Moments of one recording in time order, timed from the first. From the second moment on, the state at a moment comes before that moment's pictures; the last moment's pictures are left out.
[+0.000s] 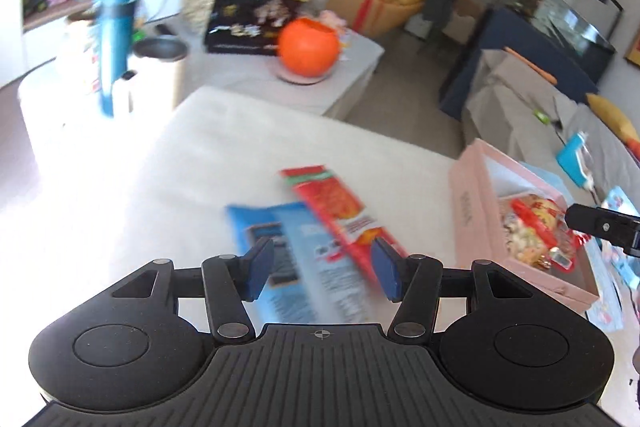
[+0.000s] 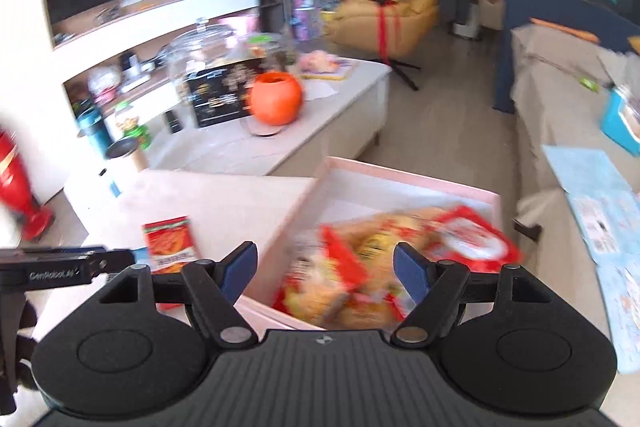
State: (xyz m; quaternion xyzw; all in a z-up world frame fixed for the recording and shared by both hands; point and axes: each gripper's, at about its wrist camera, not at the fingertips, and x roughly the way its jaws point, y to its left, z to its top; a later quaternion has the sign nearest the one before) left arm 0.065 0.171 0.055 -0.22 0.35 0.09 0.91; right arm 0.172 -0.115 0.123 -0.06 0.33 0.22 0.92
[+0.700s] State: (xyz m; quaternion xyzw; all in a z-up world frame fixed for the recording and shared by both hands) left arm -0.009 0.223 0.026 -0.27 0.36 0.12 0.89; right arm 0.188 0.052 0.026 -0.07 0.46 0.33 0.82
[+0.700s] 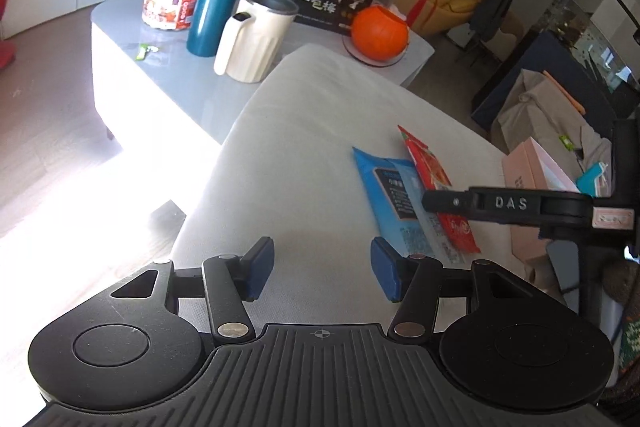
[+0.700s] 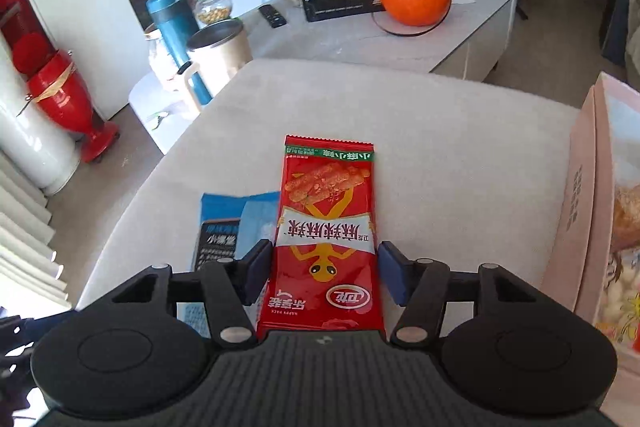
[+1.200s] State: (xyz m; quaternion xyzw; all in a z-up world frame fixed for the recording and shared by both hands) left arm 0.076 0.134 0.031 -0.10 0.41 0.06 0.90; right arm 0.088 -0.069 0.027 -0.11 0.42 0.28 0.86
